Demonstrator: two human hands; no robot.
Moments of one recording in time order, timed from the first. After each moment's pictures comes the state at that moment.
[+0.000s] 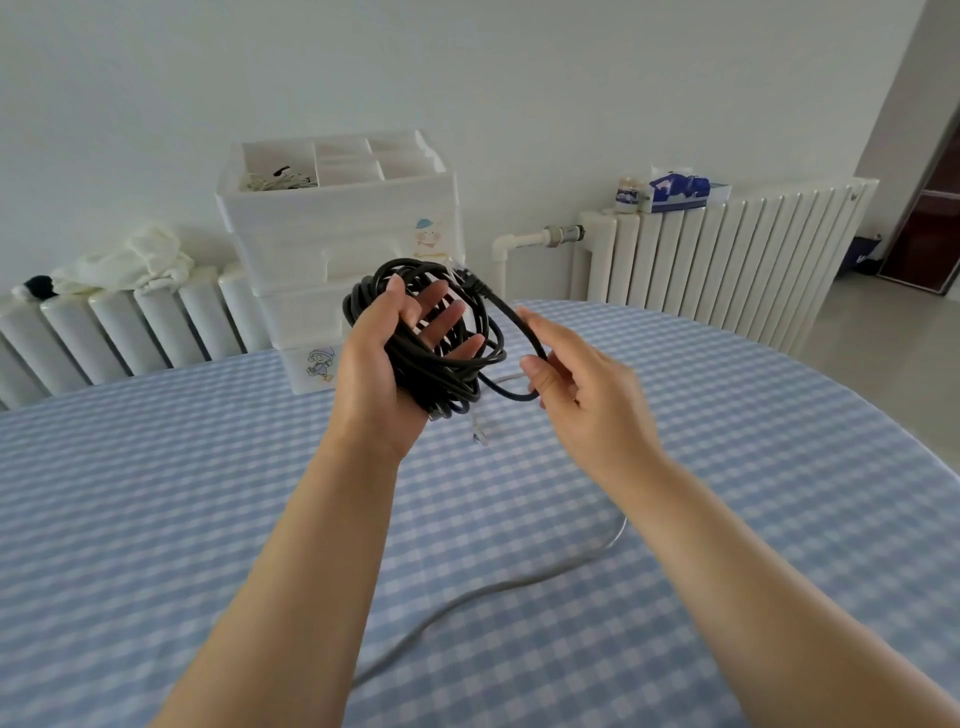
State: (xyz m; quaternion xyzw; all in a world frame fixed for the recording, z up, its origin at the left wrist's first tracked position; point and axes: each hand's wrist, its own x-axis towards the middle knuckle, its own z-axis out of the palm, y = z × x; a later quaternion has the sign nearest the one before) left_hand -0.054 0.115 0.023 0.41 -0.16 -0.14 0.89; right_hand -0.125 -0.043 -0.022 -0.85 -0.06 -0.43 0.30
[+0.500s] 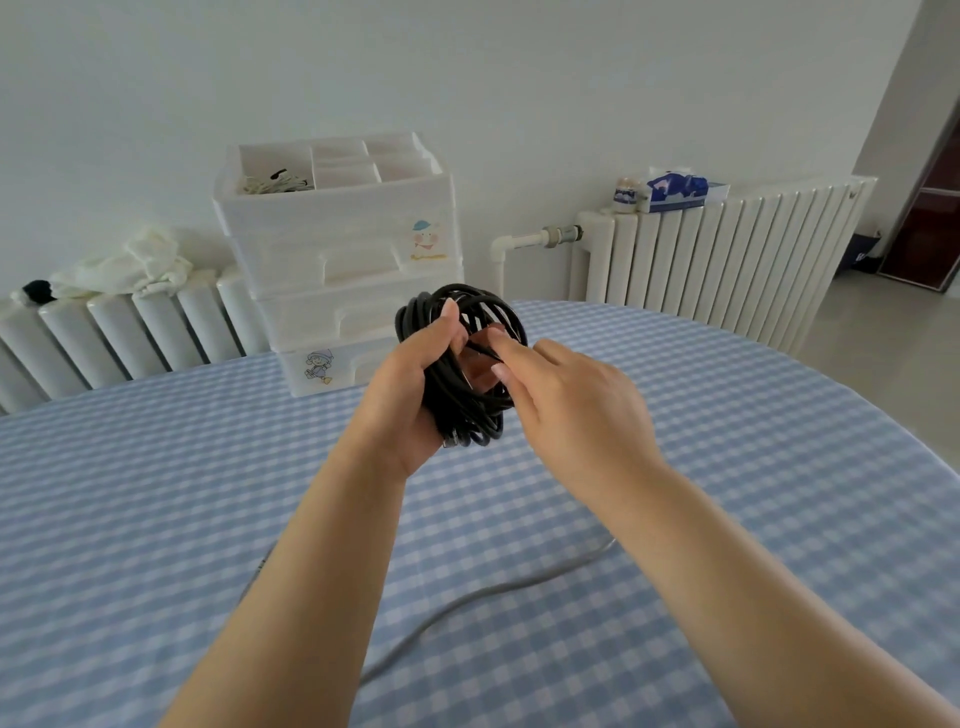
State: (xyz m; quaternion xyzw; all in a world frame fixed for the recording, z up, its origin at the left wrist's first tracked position) left_hand -0.060 0.109 0.014 0.48 -0.21 -0.27 0.81; right_hand -0.137 -0.021 -0.004 -0.90 -0.05 -0.44 0.04
